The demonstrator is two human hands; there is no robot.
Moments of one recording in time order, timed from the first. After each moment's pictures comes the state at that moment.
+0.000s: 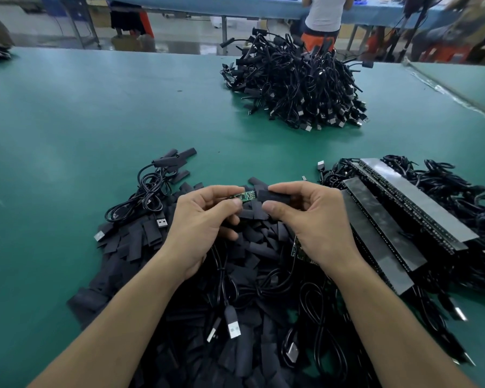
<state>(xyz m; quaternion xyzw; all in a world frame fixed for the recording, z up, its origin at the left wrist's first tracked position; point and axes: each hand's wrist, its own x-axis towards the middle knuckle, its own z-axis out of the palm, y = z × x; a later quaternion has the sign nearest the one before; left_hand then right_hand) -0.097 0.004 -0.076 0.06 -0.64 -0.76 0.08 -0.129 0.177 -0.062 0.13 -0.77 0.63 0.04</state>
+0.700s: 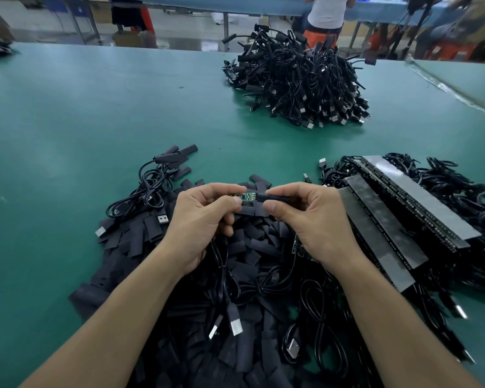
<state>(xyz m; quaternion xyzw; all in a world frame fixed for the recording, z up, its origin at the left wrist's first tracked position) -0.095 0.003 -0.073 0.07 -0.64 -0.76 0.06 -0.130 0.180 -0.064 0.16 -0.77 0.62 0.02</state>
